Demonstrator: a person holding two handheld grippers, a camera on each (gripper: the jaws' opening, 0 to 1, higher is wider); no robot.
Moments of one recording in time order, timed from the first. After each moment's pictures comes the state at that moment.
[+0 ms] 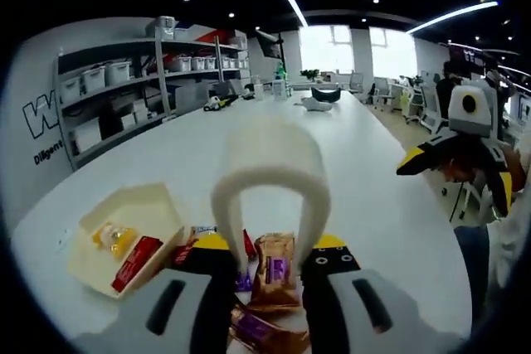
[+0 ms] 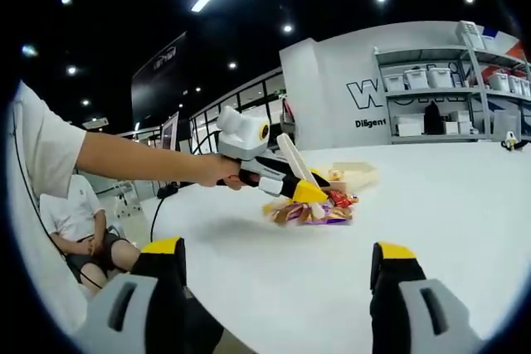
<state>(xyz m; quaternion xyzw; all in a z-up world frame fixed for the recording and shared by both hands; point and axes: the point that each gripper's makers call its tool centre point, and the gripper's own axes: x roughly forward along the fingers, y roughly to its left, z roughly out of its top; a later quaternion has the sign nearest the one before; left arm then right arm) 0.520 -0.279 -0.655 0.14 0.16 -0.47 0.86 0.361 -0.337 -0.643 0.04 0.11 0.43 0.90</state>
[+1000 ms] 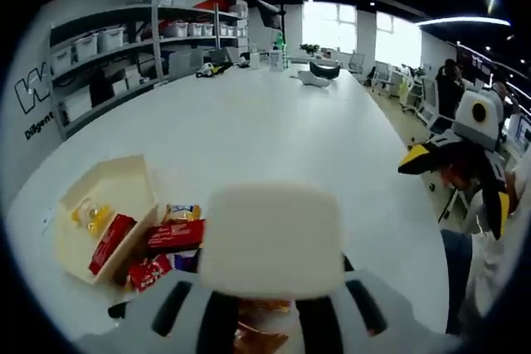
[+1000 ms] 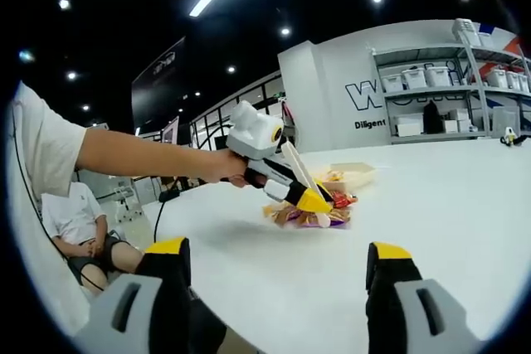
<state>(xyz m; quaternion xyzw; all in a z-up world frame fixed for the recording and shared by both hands) 0.507 -0.289 -0.677 0.14 0.26 -0.46 0.84 0.357 -0.341 -0.645 0.05 0.10 0.43 0.90</state>
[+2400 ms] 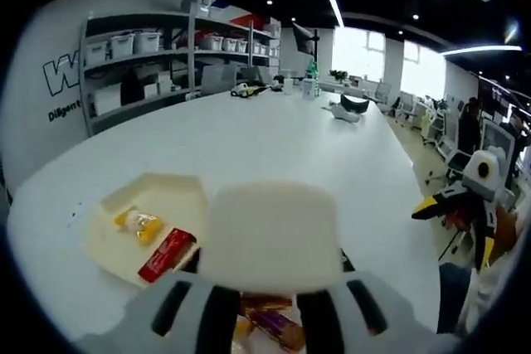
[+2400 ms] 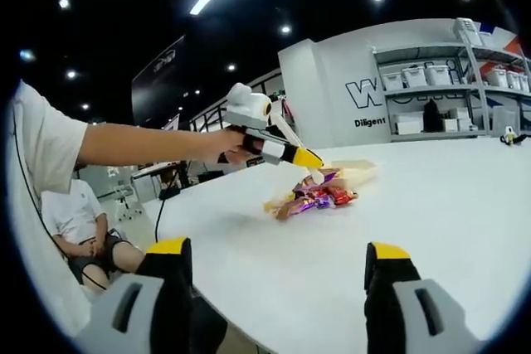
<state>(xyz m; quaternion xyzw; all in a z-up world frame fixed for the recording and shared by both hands) 0.533 -0.251 -0.624 0.08 0.23 -0.41 0.88 0.355 -0.342 -0.648 0.05 0.11 0.43 0.90</state>
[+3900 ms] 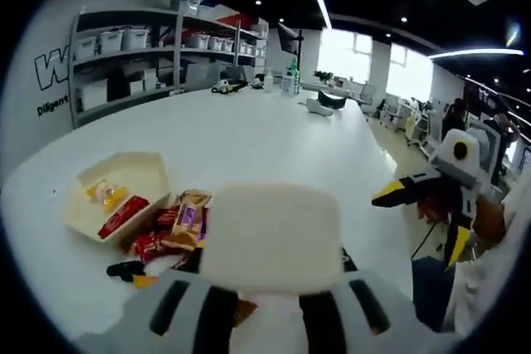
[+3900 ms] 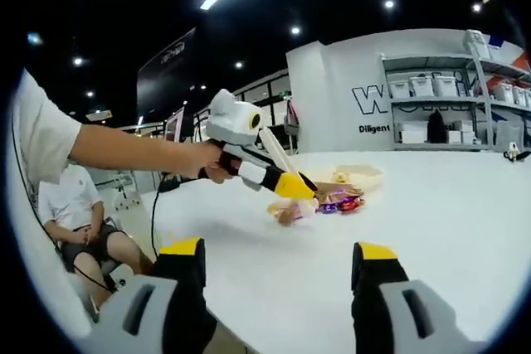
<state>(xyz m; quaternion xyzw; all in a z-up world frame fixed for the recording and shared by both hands) 0.460 -0.267 -0.646 0.06 0.23 -0.45 0.86 0.357 -0.320 -0.654 0.00 0.09 0.43 0.90</state>
